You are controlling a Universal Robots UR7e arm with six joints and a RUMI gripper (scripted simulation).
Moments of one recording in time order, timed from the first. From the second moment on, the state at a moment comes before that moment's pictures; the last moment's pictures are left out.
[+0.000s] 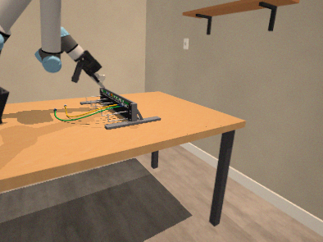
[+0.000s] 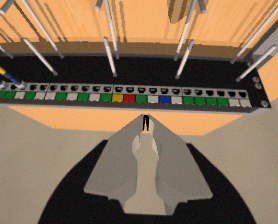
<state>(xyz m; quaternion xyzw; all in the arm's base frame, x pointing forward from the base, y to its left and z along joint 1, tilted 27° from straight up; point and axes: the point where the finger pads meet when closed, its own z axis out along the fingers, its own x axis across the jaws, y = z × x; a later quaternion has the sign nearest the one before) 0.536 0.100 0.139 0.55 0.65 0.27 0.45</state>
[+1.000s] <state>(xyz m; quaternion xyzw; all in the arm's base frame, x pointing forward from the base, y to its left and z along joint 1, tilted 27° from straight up) 0.466 0.111 0.174 0.55 0.65 0.27 0.45</state>
